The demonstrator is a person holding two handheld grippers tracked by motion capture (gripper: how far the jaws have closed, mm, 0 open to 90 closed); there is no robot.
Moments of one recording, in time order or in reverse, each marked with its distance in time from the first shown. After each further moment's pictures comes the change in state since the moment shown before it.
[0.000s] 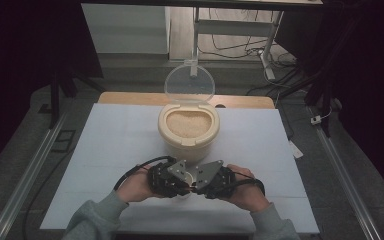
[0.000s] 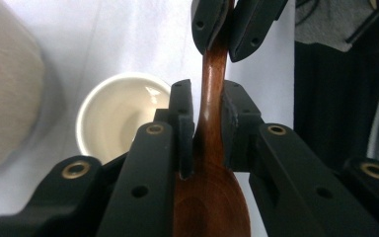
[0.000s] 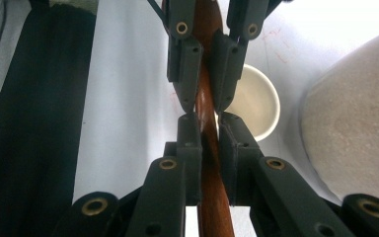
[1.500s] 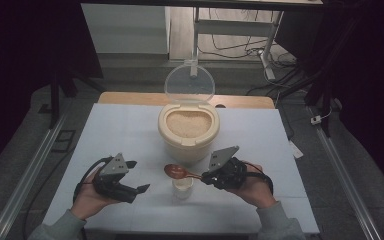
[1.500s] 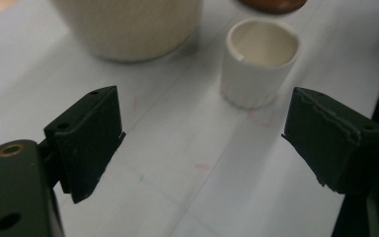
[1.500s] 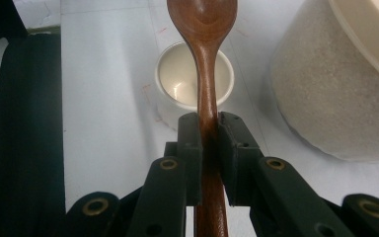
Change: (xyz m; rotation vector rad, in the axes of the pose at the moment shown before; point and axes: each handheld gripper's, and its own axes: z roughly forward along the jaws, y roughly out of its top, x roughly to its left) left arm -0.014 -0.104 -0.062 -0.284 0.341 -0.326; right arm -0.023 -0.023 -0.016 -0.024 -0.040 0.211
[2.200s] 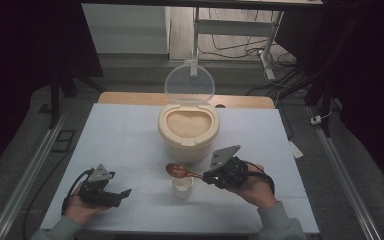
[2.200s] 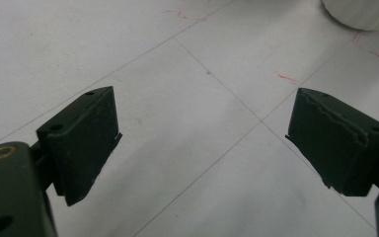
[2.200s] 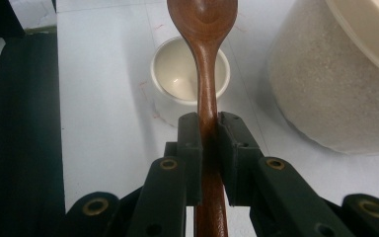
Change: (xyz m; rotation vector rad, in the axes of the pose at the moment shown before) left arm 0.028 -0.092 0.013 0.078 0.140 -0.247; right arm -0.002 -0.002 -0.002 0.010 -0.006 0.016
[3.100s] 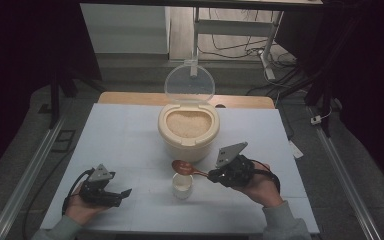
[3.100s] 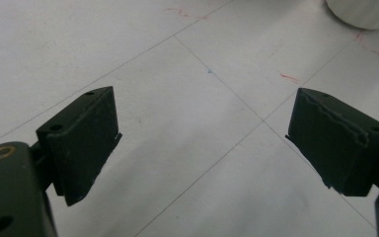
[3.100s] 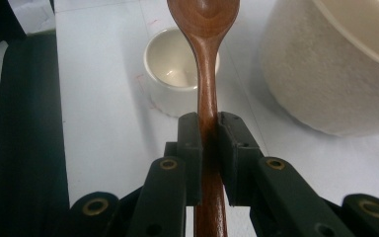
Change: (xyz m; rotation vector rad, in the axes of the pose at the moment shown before) left arm 0.000 0.000 0.002 0.004 0.002 -0.007; right arm -0.007 -0.007 -0.010 0.001 0.005 0.037
